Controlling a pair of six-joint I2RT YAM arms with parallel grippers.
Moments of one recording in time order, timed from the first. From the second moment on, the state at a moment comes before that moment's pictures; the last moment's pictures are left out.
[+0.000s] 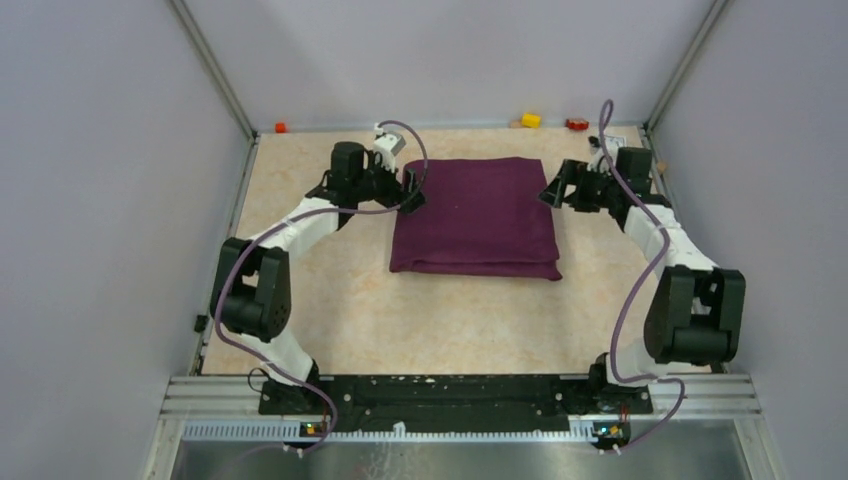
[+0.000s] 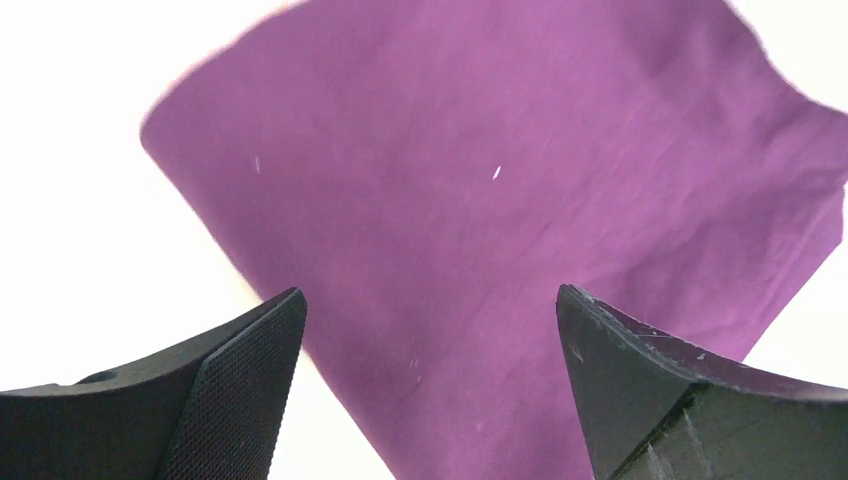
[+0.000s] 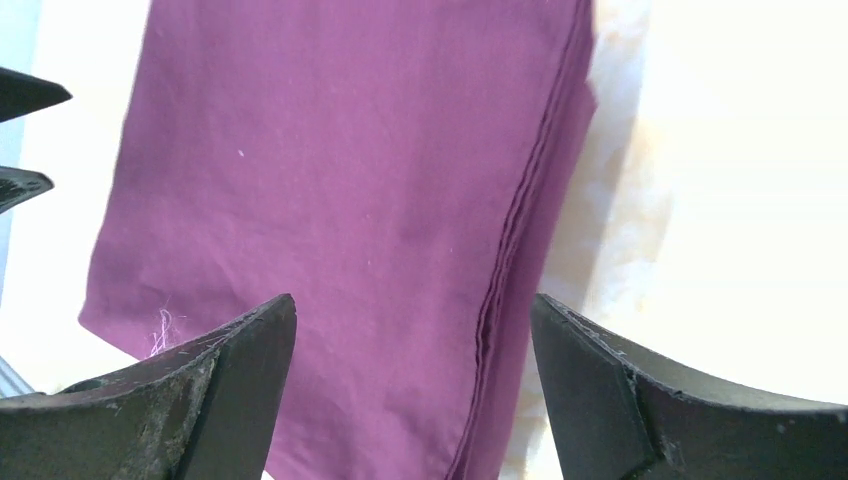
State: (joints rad) left arm -0.29 1.73 1.16 0.01 0.54 -0.04; right arm -0.04 1.54 1.05 -0.21 -0.58 0.18
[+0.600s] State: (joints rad) left arm -0.71 1.85 1.58 -0.25 0.68 0.34; right arm -0.31 1.37 0.97 -0.20 -0.67 0.28
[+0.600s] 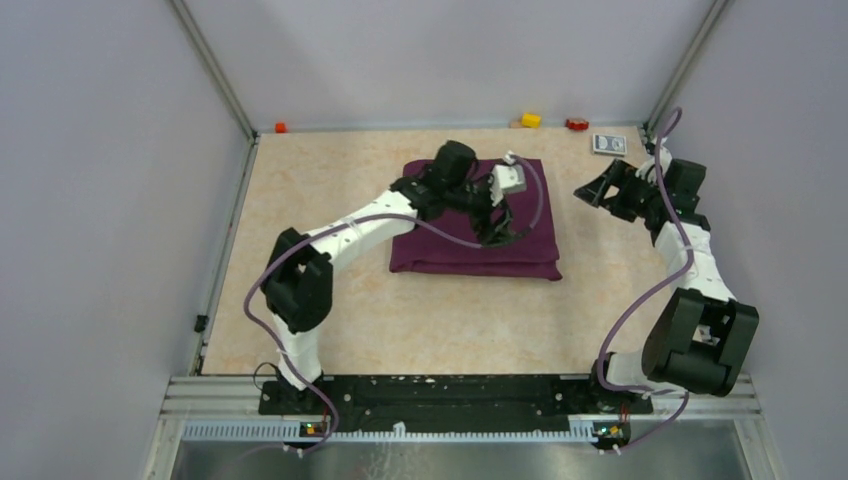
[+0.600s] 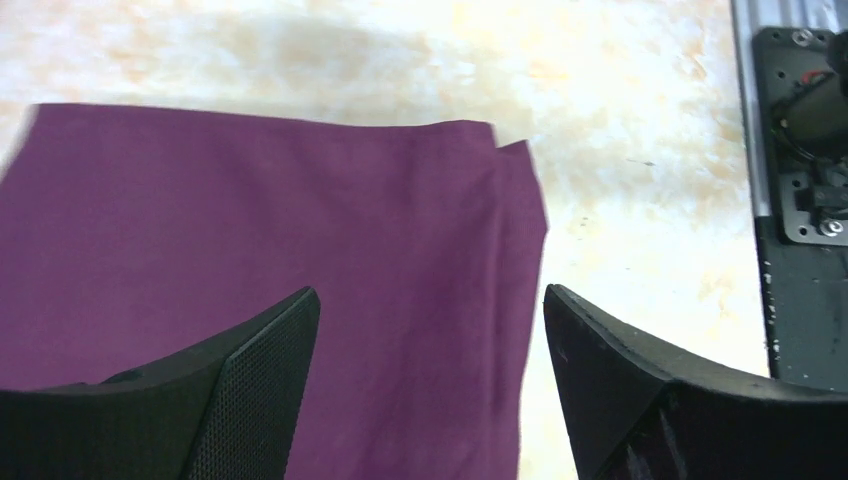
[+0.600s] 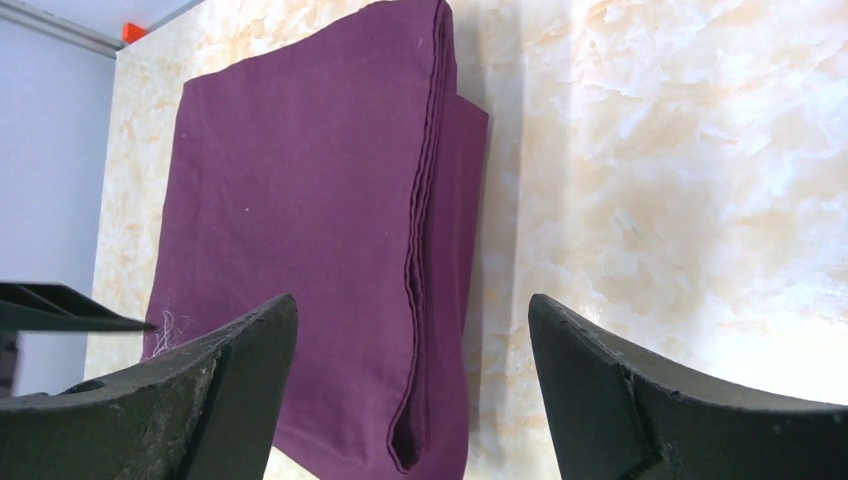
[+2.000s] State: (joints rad) left arm -0.92 2.27 1.88 -0.31 0.62 0.20; right arm -0.35 1.39 0.94 -0.15 -0.76 0.29
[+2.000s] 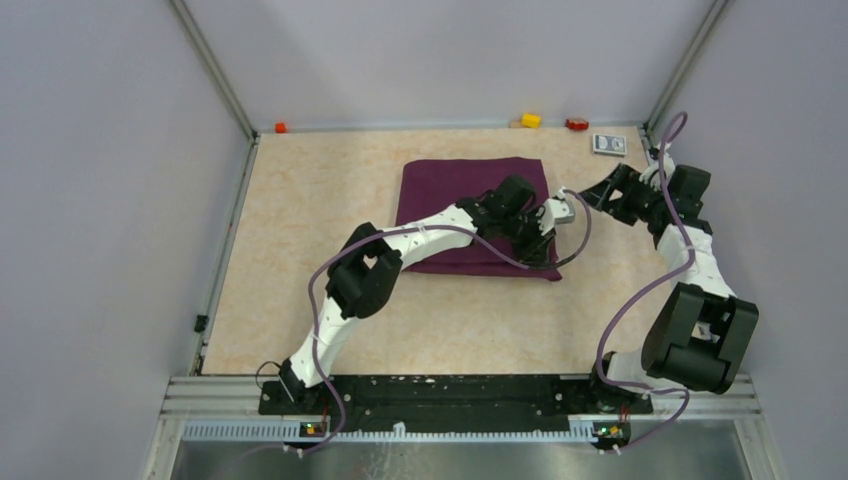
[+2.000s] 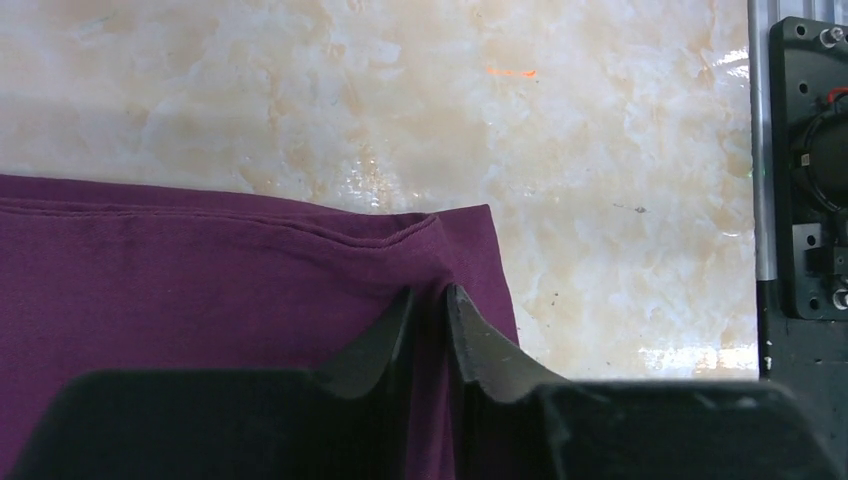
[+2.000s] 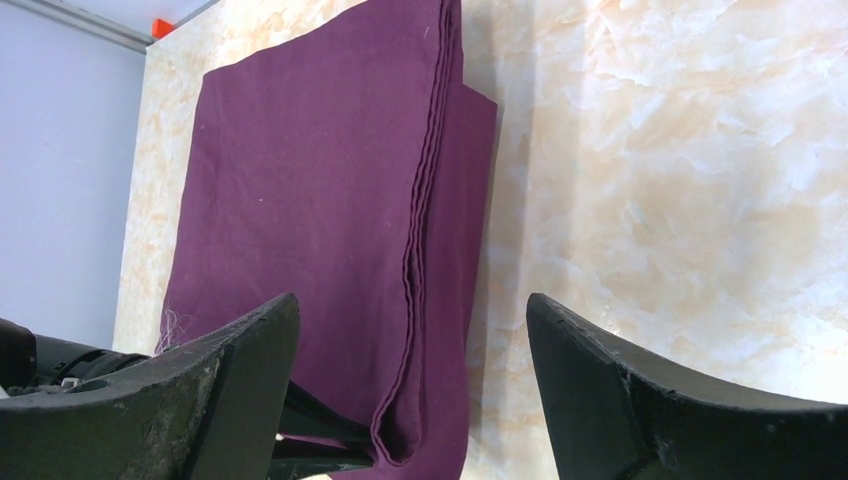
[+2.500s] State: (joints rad) left arm -0.90 2.24 1.84 -0.29 0.60 0.18; right arm -0.37 1.39 0.94 -0.15 -0.78 0.30
